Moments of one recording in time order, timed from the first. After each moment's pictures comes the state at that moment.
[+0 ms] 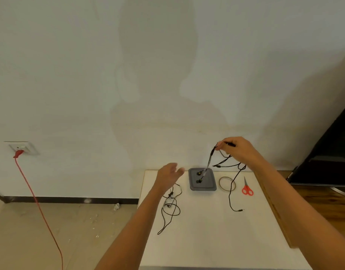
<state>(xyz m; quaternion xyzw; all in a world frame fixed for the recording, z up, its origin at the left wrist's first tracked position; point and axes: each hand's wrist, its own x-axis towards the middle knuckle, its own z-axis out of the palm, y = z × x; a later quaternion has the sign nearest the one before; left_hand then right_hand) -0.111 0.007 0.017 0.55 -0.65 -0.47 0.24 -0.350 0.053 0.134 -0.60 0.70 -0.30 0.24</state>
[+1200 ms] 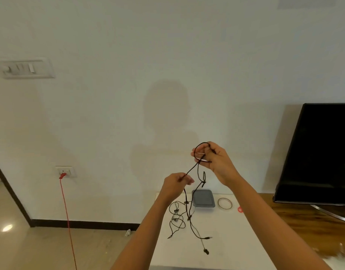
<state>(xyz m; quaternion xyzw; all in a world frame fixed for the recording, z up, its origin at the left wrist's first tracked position) -0.082 0.178 0.175 0.48 -0.71 -0.39 0.34 -0.244 0.200 0.240 -0.52 0.40 -0.59 0.46</state>
